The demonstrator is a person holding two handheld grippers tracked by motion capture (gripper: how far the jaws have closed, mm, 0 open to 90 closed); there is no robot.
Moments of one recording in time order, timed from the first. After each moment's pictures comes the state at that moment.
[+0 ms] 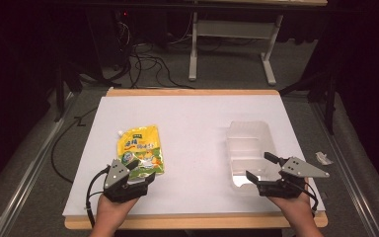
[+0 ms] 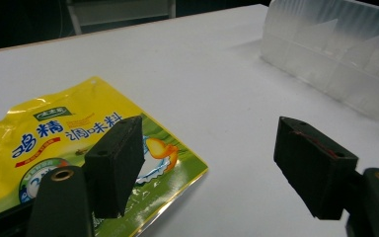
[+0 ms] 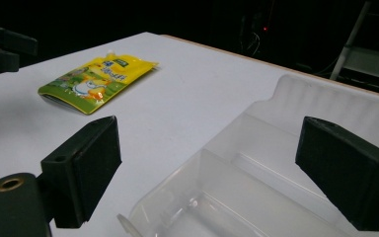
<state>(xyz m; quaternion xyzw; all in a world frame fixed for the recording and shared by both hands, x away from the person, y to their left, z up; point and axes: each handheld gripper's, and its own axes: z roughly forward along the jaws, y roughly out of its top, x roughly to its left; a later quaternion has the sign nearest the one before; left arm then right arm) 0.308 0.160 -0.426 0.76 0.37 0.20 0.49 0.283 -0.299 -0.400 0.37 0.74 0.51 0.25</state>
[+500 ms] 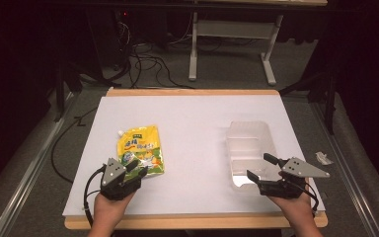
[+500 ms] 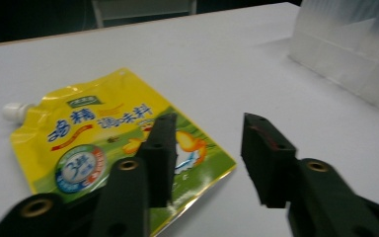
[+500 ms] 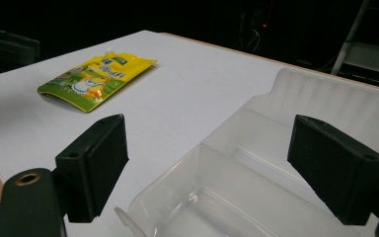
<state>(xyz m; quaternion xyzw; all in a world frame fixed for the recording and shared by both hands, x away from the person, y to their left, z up) 0.317 0.176 -0.431 0.74 0.42 0.22 0.48 0.283 -0.302 -0.404 0.37 0.73 0.51 0.24</state>
